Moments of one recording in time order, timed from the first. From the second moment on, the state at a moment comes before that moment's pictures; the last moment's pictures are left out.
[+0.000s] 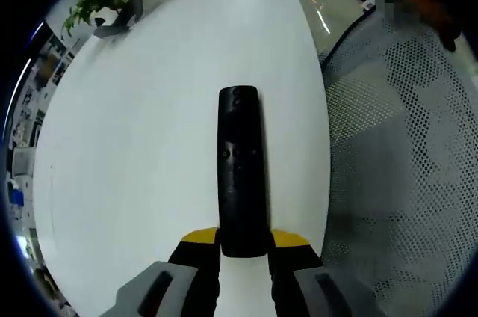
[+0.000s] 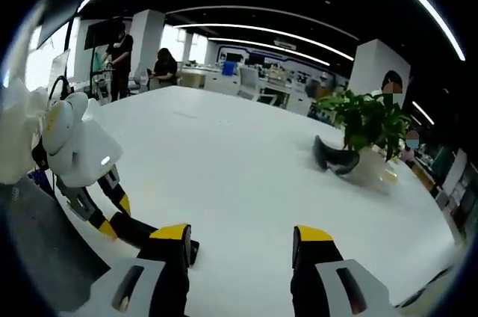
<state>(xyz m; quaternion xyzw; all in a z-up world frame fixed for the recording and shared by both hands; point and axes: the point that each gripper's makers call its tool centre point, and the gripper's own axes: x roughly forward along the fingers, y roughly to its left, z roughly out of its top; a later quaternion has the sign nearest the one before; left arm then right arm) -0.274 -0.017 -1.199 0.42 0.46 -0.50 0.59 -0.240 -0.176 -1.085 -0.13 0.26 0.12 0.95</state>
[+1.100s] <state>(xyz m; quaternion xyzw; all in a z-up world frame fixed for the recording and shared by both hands) -0.314 -0.014 -1.196 0.35 0.43 -0.52 0.65 -0.271 -0.133 -1.120 -0.11 0.36 0.26 0.89</state>
